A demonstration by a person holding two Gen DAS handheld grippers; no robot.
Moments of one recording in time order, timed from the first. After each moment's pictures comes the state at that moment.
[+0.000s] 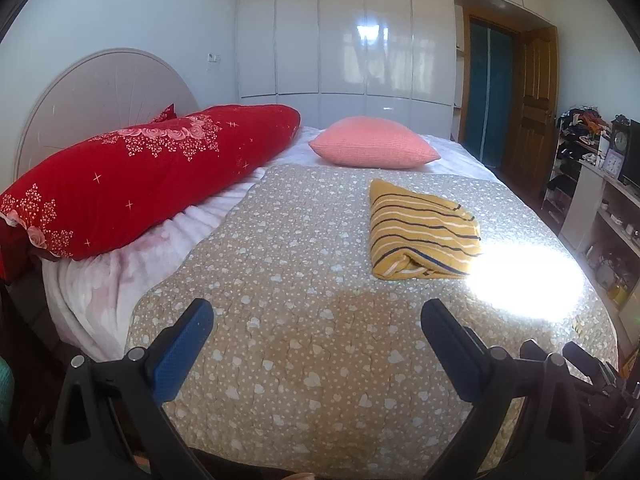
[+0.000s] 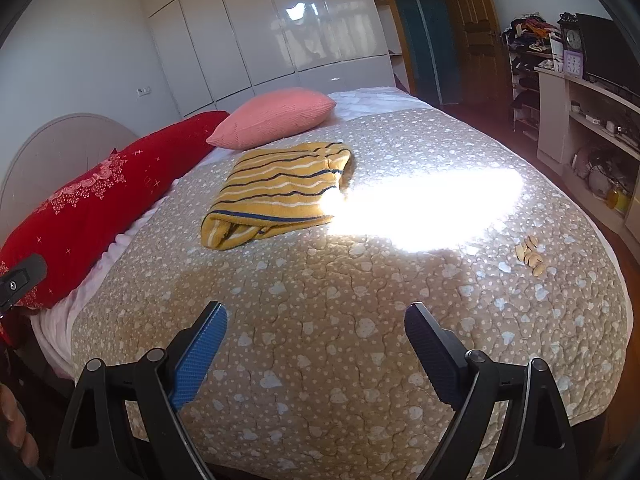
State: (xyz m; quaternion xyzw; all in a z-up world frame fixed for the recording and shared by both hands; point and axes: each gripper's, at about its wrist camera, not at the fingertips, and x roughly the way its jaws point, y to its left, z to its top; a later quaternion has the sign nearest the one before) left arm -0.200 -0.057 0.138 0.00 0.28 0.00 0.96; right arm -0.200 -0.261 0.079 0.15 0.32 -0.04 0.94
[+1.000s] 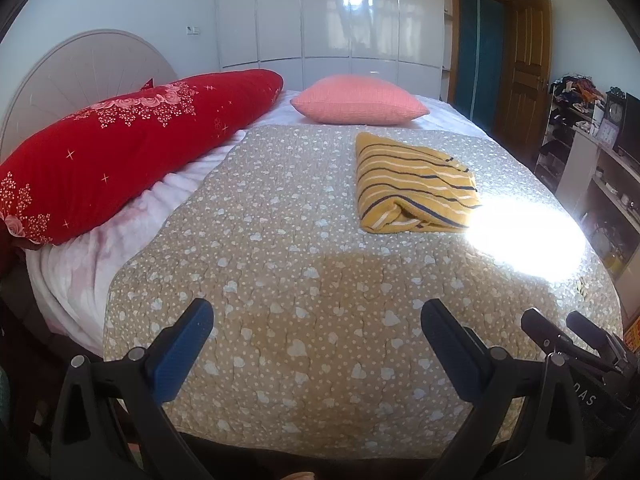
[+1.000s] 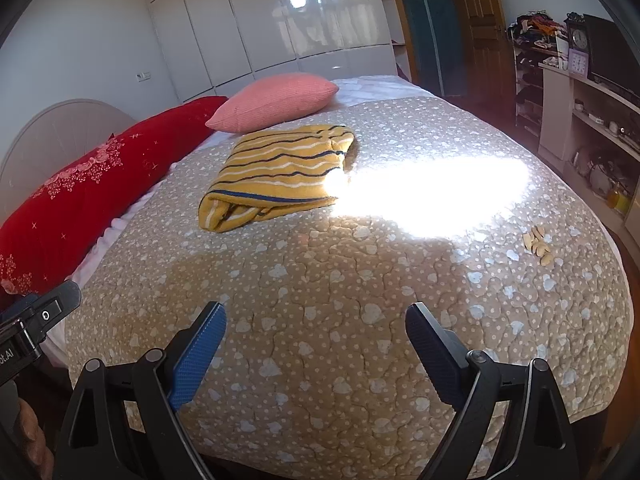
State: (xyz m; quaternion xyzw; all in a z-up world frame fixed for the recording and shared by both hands) left arm -0.187 -0.070 0.102 0.02 0.35 -0.03 0.94; right arm -0.194 -0.257 0.066 0.14 0.34 -0.04 0.93
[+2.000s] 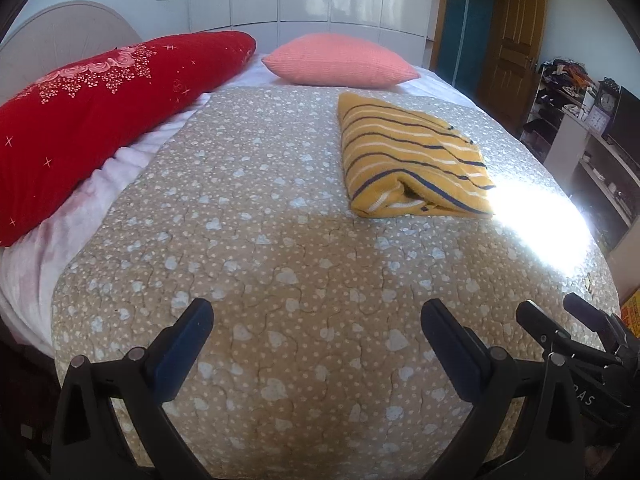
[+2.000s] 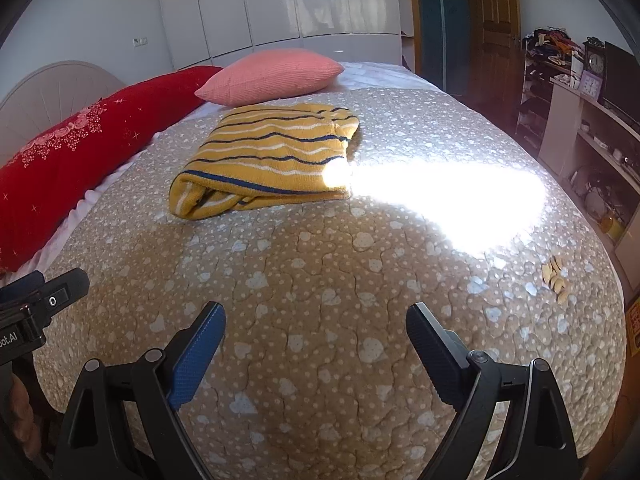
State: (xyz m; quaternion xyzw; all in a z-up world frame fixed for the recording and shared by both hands) left arm -0.112 -0.072 0.060 0.01 0.41 -0.08 0.91; right arm -0.136 -0.252 0.046 0.09 0.38 -0.05 0.92
